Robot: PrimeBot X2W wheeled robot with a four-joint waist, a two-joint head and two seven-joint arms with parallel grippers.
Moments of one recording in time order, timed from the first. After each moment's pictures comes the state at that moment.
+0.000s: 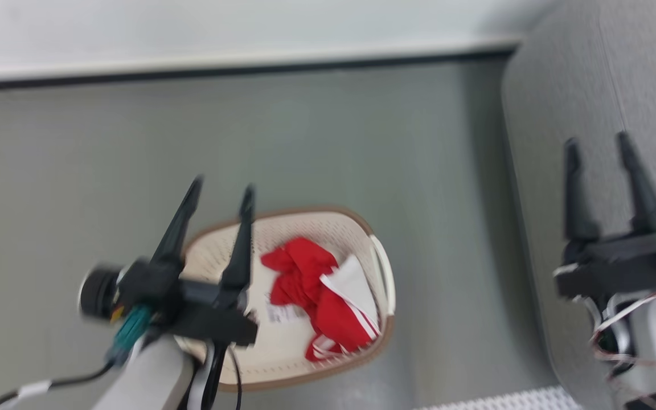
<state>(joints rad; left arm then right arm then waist) -0.54 0.27 -0.58 0.00 -0.42 0.35 -0.26 -0.39 -0.30 0.16 0.08 0.24 0.13 -0.26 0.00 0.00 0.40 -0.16</state>
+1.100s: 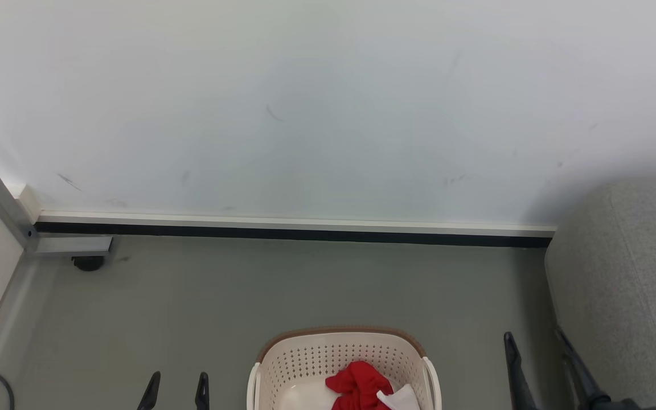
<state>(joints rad) 0.13 0.07 -0.14 -0.09 -0.08 0.11 -0.26 0.14 -0.11 0.16 -0.10 0.01 0.13 -0.26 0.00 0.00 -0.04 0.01</state>
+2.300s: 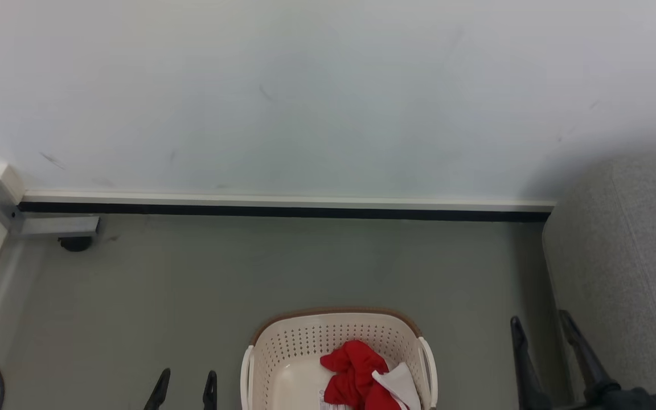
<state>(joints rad) 0.12 0.05 -0.11 -0.05 -0.08 0.04 -0.26 0.14 -0.10 0.16 -0.12 0.01 0.13 -0.26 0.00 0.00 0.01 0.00</state>
